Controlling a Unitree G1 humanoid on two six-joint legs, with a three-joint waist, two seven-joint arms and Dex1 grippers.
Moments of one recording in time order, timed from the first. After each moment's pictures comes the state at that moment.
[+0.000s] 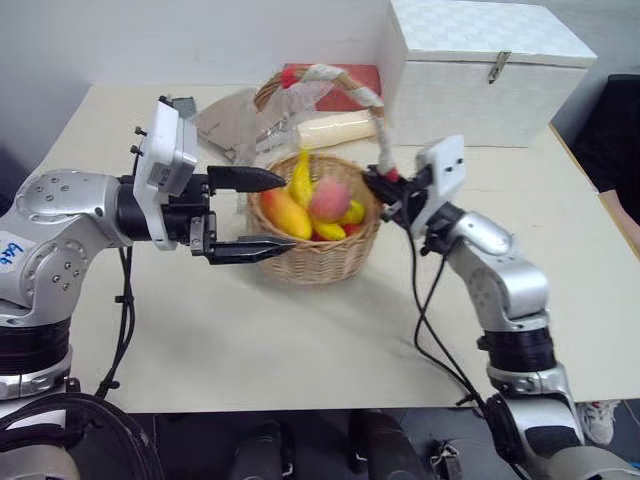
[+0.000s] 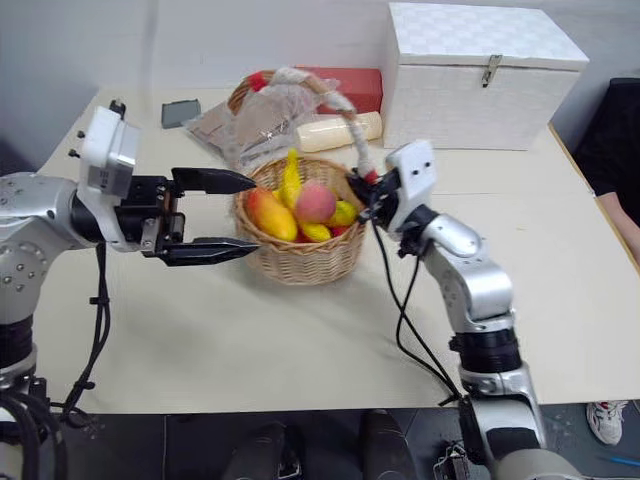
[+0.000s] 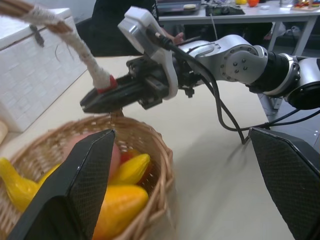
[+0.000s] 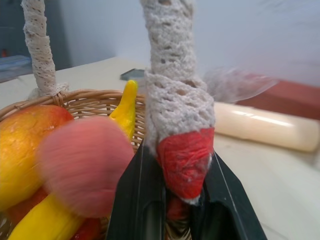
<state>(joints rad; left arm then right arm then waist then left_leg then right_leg) -0.72 0.83 0.10 -0.30 -0.78 0.73 -1.03 -0.61 -0.40 -0.07 -0.20 0.40 0.48 0.48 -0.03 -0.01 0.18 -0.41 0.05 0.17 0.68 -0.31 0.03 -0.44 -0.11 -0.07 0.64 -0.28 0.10</state>
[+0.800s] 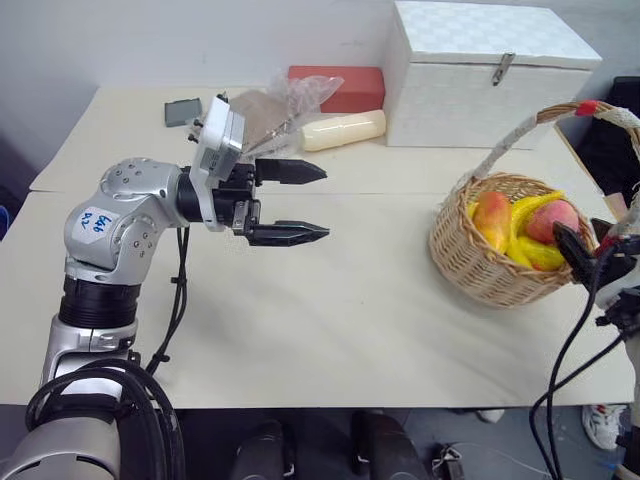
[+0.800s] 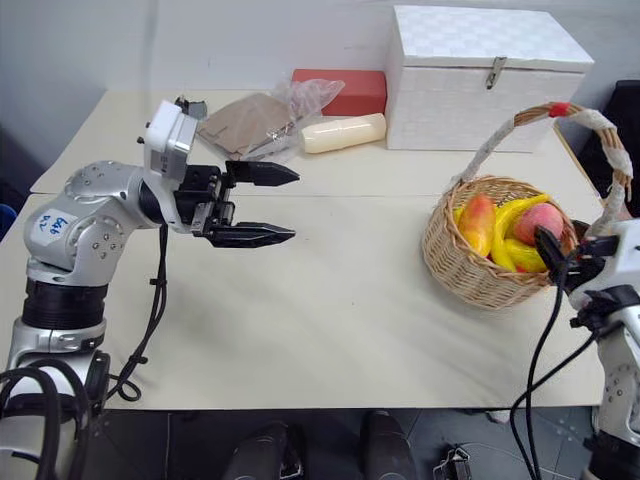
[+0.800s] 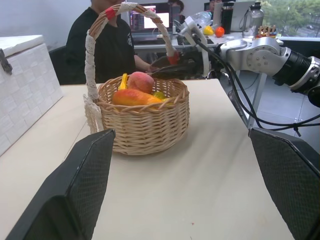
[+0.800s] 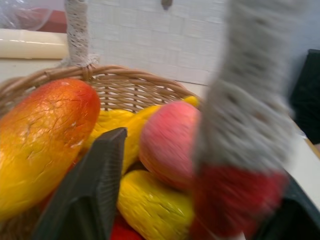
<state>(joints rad) -0.86 0.64 -0.02 -0.02 -0.64 0.58 -1.19 0.01 -0.62 -0.70 -0.29 0.48 0.50 0.49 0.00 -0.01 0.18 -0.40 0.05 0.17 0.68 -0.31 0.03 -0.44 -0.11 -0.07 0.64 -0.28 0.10</state>
